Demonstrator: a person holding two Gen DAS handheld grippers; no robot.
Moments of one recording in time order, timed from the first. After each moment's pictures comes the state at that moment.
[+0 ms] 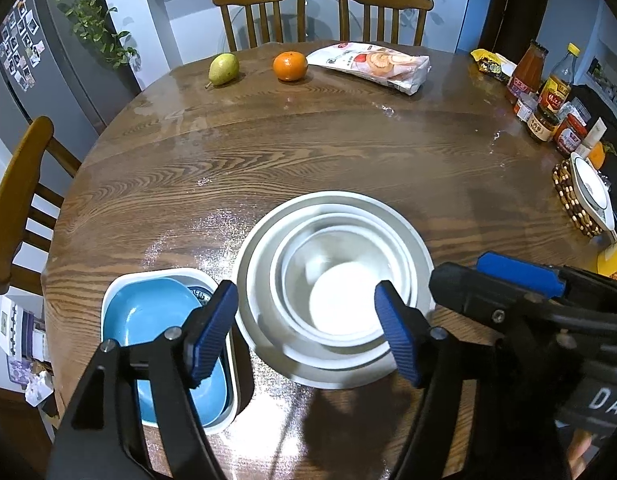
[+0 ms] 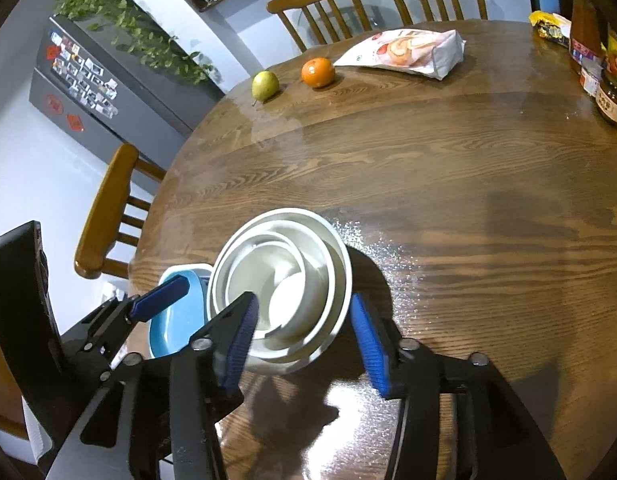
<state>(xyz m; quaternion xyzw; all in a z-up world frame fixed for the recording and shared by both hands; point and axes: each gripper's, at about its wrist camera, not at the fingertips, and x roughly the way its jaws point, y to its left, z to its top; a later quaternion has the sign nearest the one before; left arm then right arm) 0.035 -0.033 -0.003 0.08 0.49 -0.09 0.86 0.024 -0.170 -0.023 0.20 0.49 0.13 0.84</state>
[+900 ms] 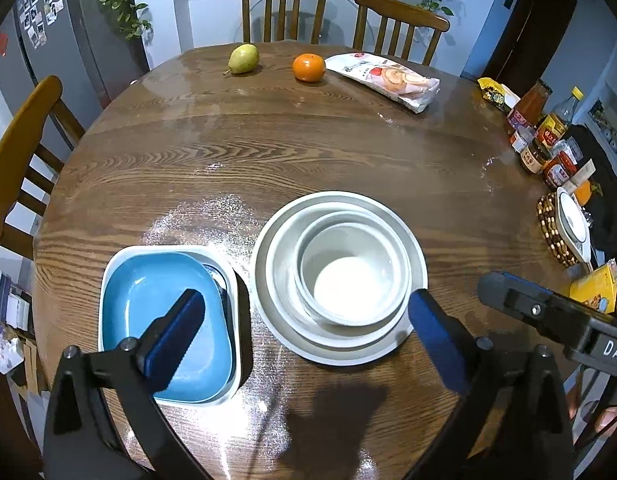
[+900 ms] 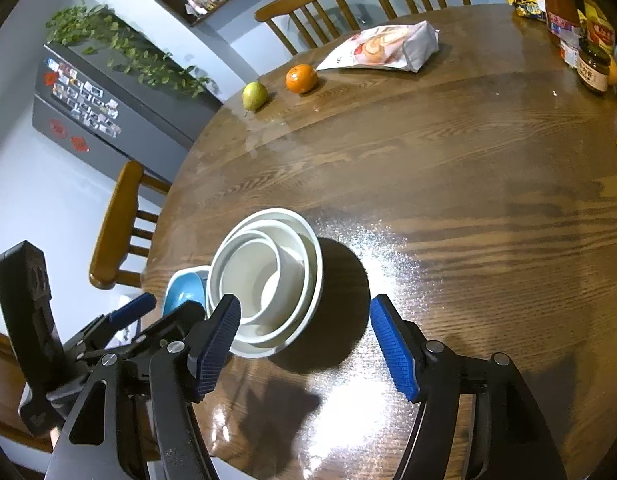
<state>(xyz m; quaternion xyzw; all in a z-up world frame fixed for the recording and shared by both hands) 0.028 -0.003 0.014 0.00 0.50 -0.10 0.86 0.008 -0.200 -0.024 0.24 0.49 0.14 0.82</state>
